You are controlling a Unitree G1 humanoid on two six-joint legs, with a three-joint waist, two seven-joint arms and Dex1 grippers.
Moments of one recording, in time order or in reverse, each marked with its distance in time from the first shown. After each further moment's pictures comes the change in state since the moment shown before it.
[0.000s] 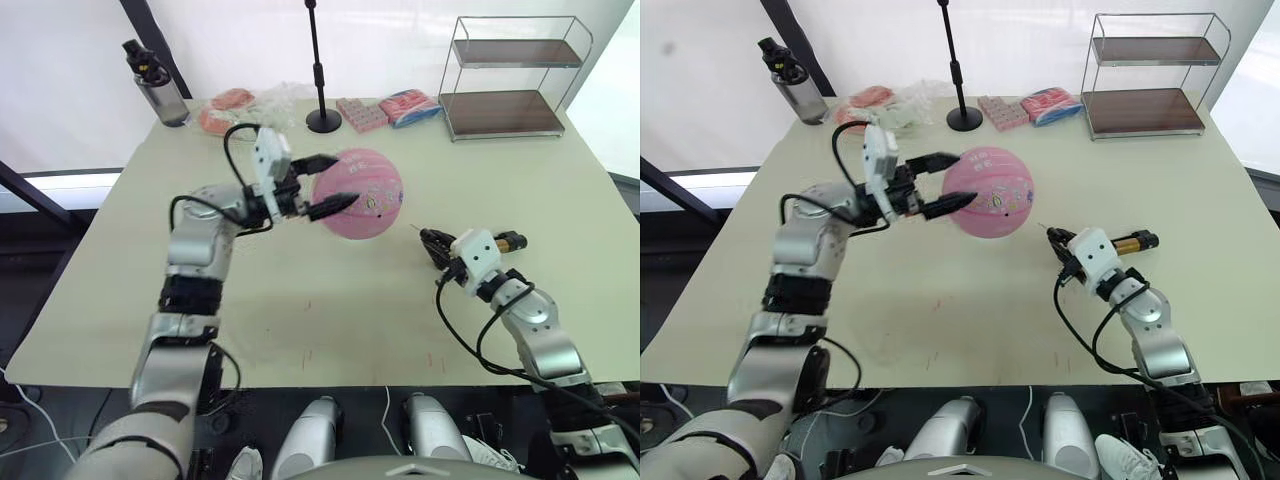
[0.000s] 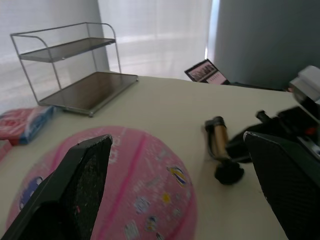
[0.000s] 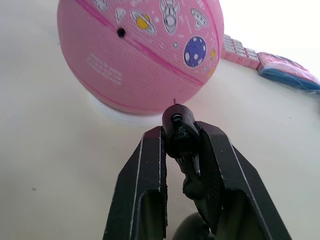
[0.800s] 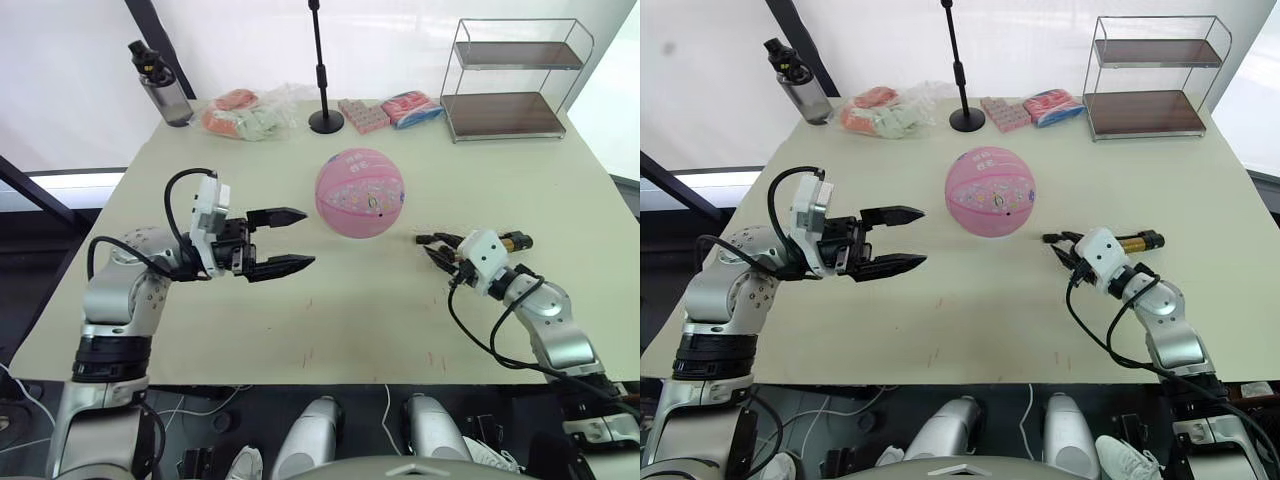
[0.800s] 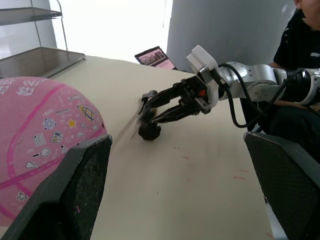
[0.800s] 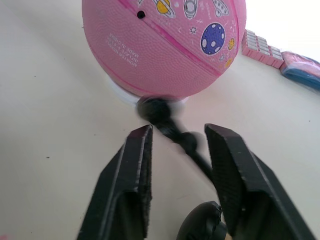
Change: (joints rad) left arm 0.244 0.178 0.087 -0.225 -0.213 0.127 -0.130; right arm -0.039 -0.057 -0.005 0.064 0.039 -0.012 0.148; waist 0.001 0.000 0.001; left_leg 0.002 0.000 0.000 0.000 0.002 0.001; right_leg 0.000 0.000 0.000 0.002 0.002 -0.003
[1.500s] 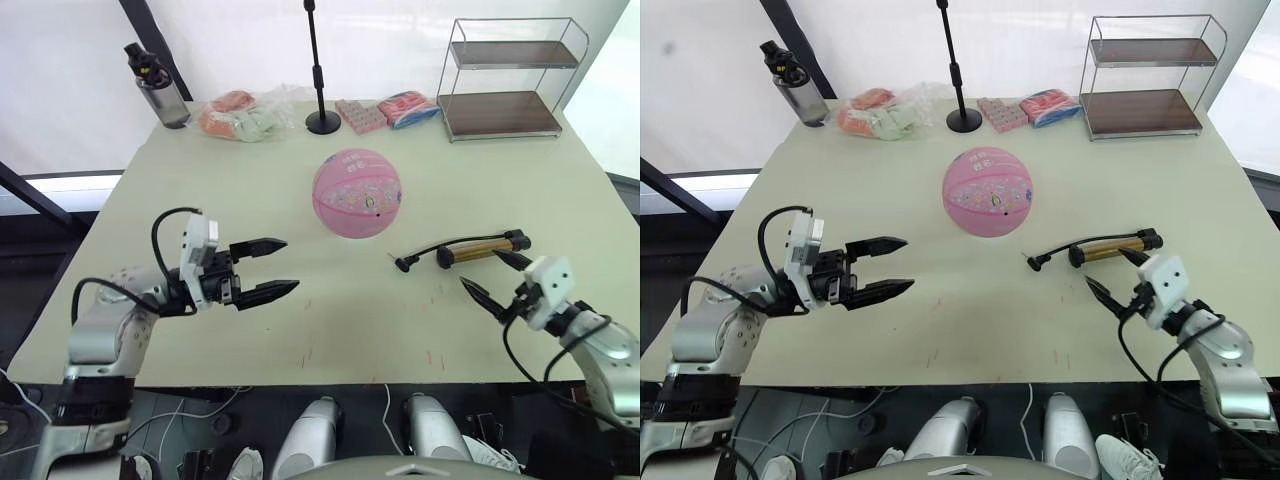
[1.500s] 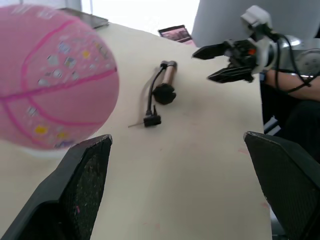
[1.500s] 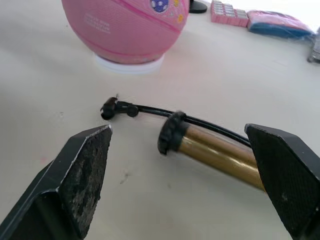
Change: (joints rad) left arm 0.286 -0.019 0.082 -0.037 0.028 -0.075 0.136; right arm 0.311 -0.092 -0.264 -0.142 0.264 0.040 0.109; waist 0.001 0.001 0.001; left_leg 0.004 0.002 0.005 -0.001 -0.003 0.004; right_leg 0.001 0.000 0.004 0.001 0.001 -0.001
